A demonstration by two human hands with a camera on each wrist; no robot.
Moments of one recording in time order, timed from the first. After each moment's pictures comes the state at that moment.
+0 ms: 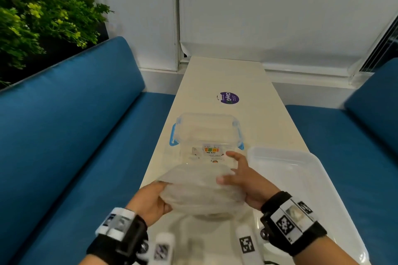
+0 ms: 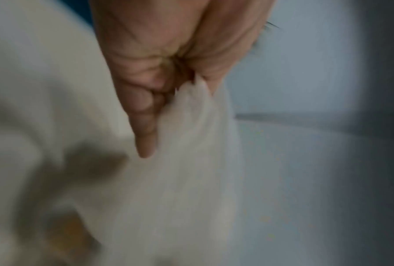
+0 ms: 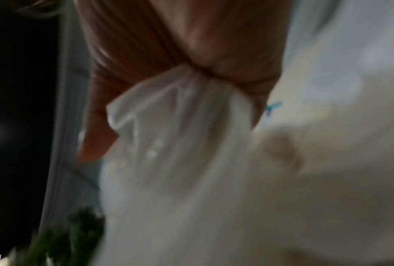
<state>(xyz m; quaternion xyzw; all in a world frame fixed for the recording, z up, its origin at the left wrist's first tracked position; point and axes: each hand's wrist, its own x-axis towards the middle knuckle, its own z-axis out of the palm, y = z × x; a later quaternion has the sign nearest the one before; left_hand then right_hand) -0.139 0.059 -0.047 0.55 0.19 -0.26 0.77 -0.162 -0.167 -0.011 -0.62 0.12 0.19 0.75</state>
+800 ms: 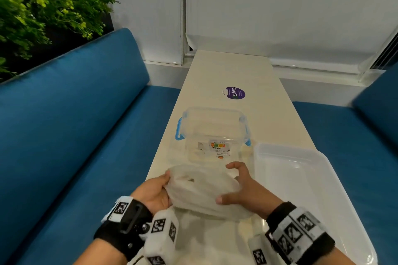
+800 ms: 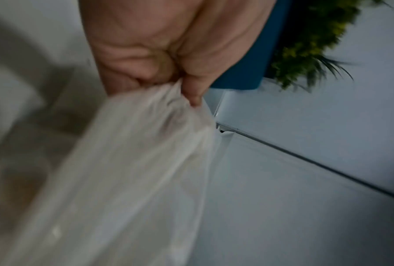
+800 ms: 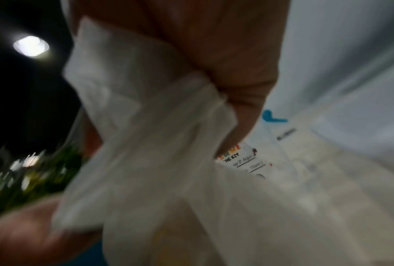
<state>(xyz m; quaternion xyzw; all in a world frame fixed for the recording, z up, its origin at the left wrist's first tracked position) -0.130 0.067 -0.050 0.43 0.23 -0.34 0.80 -0.178 -0.158 -0.019 -0.77 0.09 0.22 0.60</state>
